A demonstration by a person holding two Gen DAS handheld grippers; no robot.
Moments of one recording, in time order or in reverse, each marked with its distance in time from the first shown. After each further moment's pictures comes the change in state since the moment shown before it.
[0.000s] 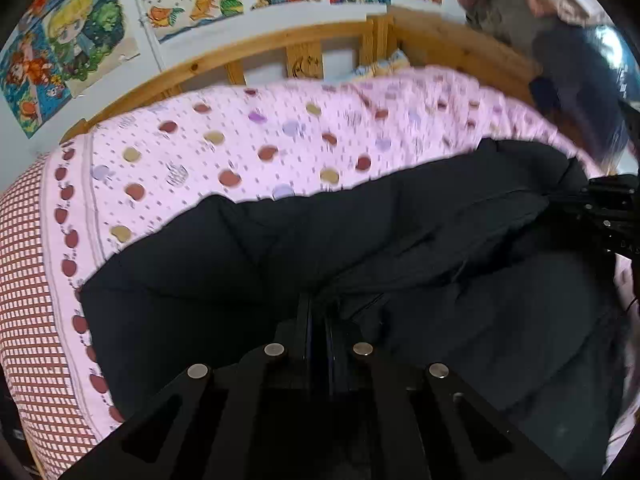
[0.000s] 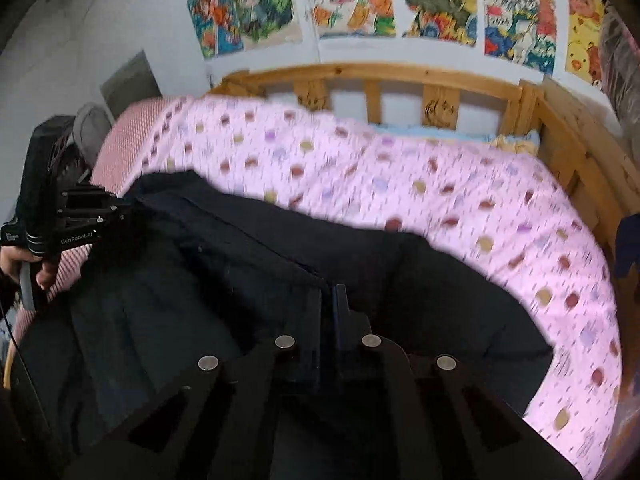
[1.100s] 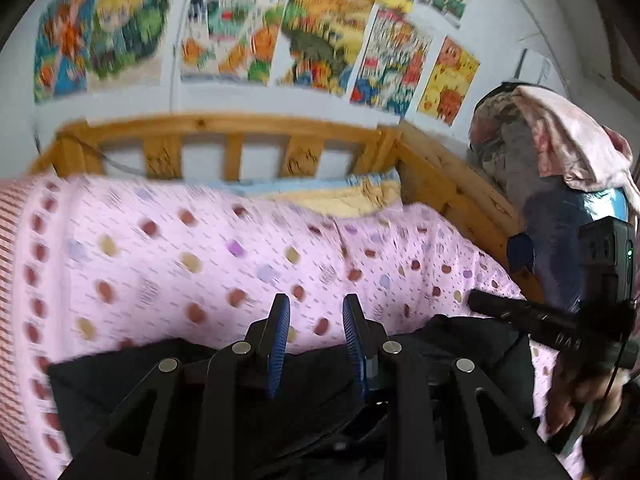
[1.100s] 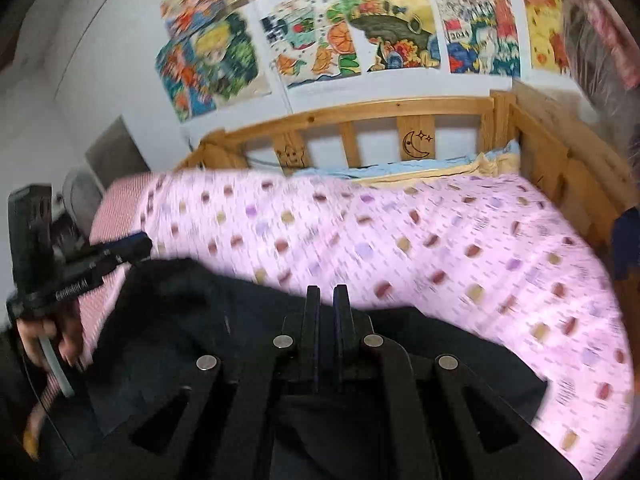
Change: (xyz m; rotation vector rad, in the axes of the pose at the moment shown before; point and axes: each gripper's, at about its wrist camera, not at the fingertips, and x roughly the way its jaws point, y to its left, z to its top) left arm -0.018 0.030 0.087 -0.306 -0.271 -0.228; right arm -0.016 -0.020 0.067 0.230 -0.198 0.065
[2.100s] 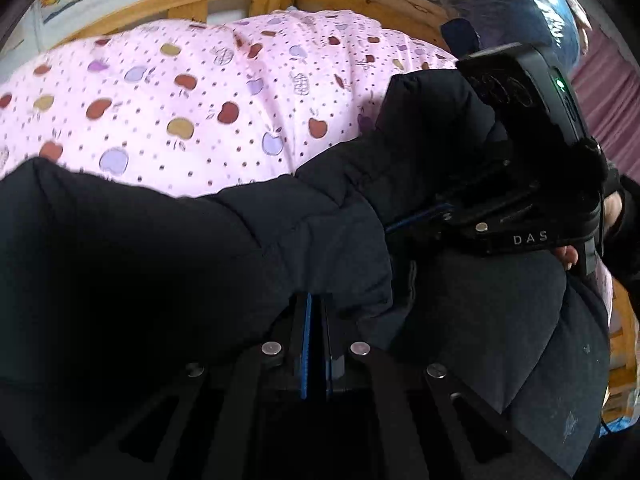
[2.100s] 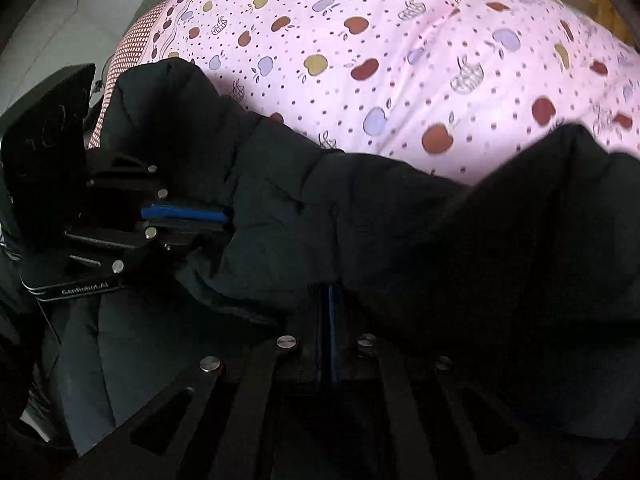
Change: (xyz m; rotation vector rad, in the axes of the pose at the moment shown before) left arm 0.066 -0.014 -0.123 0.361 0.439 -0.191; right arm 0.133 0.029 -0.121 -0.134 0.551 0.204
